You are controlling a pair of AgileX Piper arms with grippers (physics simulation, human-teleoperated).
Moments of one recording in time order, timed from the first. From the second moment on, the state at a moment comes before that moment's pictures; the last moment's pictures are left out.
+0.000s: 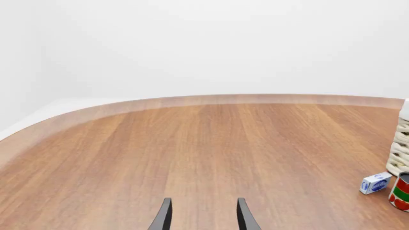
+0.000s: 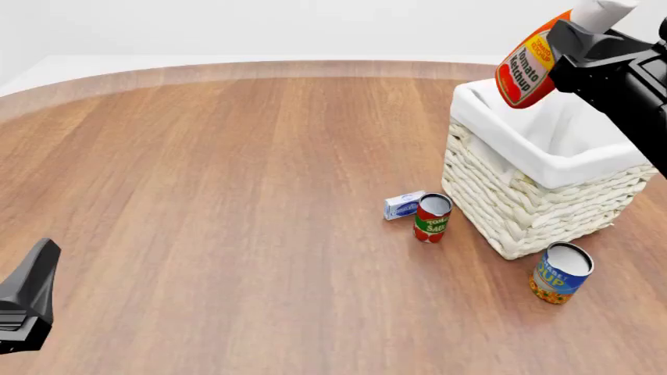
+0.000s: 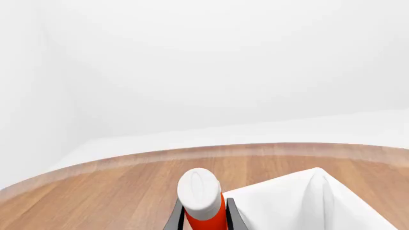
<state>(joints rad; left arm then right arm) 0.00 0.01 0.00 0.00 0.00 0.15 1.06 -0.62 -0.51 0.19</state>
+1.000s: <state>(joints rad) 0.00 0.01 0.00 0.00 0.00 -0.02 1.10 -0.62 -0.45 0.15</state>
